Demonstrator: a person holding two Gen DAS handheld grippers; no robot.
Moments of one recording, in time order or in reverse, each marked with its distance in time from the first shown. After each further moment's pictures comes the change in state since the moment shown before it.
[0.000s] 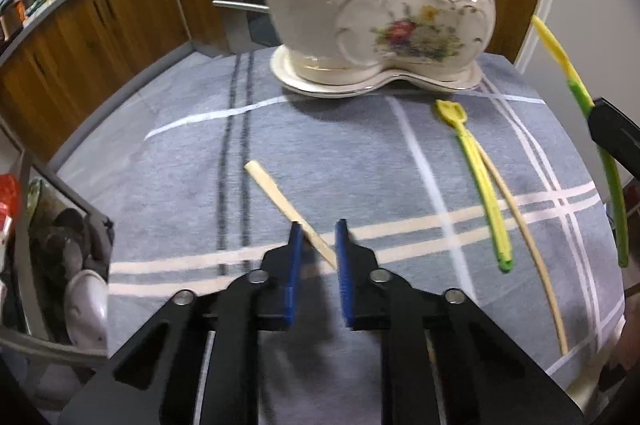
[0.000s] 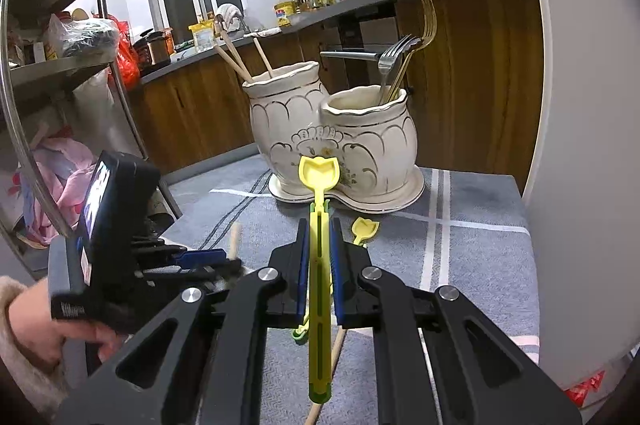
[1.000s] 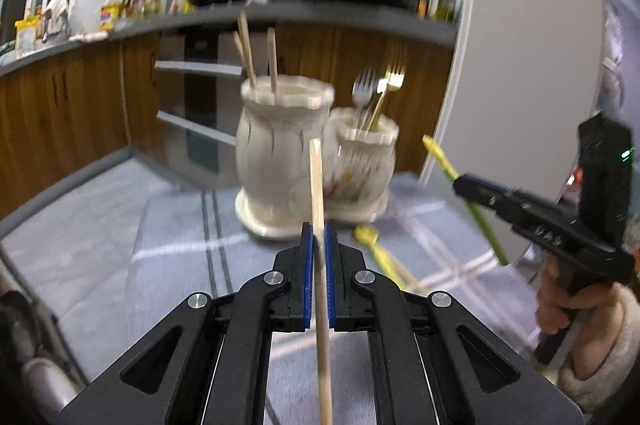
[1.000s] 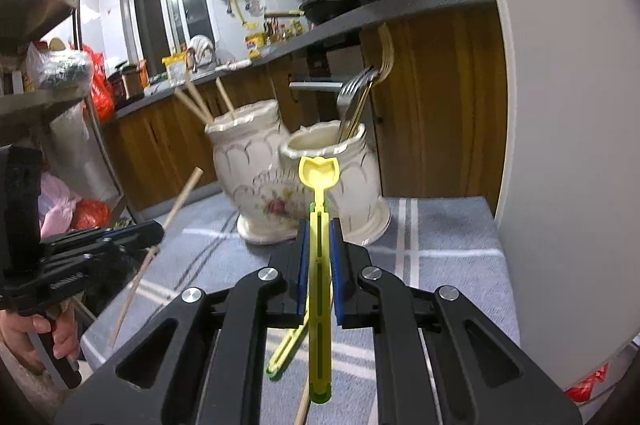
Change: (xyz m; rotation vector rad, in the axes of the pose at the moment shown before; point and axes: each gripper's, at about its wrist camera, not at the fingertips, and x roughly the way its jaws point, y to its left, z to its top) left arm -0.079 0.028 -0.001 0.056 -0.496 -0.316; right arm -0.006 -0.015 0.018 0.067 -0.149 -0.096
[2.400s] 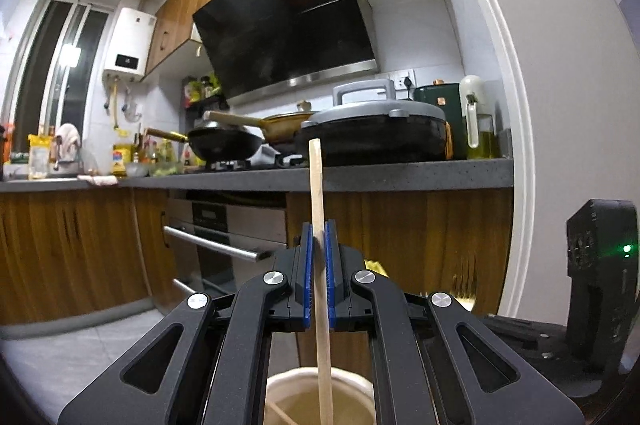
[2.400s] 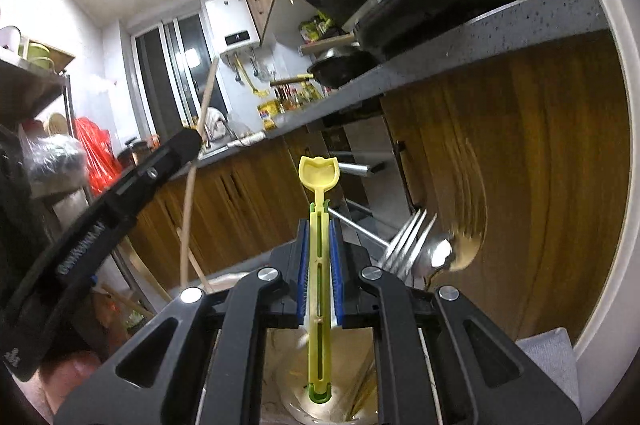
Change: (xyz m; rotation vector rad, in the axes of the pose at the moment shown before) left arm 0.090 -0.014 0.144 0.162 -0.485 0.134; right arm 0.126 -0.011 0.099 0.086 -0.172 0.112
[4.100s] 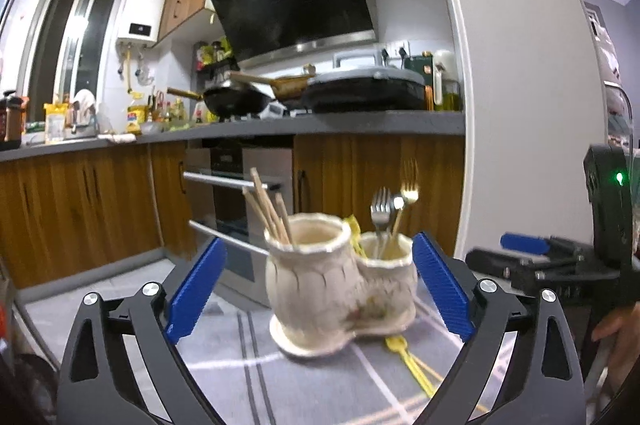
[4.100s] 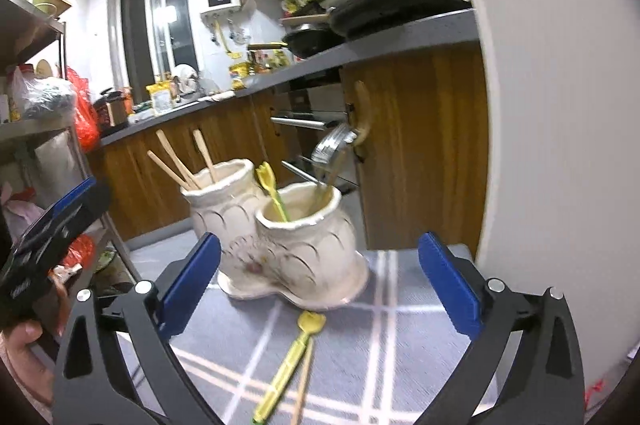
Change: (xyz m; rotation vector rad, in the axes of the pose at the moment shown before) left arm -0.147 -0.002 -0.045 -0.035 0.159 0.008; right arm -0.131 0.012 -0.053 -0.097 0.104 -0.199
